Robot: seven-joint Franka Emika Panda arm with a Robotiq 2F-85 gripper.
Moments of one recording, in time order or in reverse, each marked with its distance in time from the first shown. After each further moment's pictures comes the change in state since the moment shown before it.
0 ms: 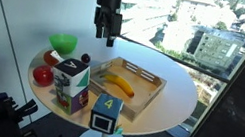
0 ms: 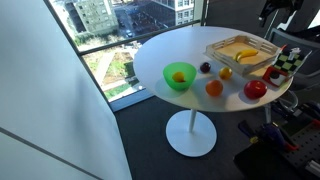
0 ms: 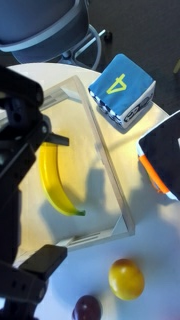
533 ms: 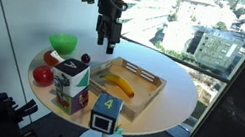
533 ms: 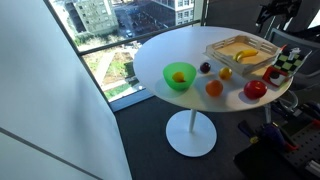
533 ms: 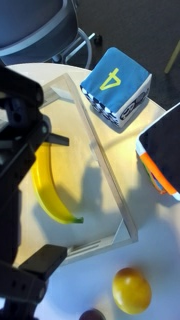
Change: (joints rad) arm -0.002 0.058 -0.006 0.001 0.000 0.034 0.052
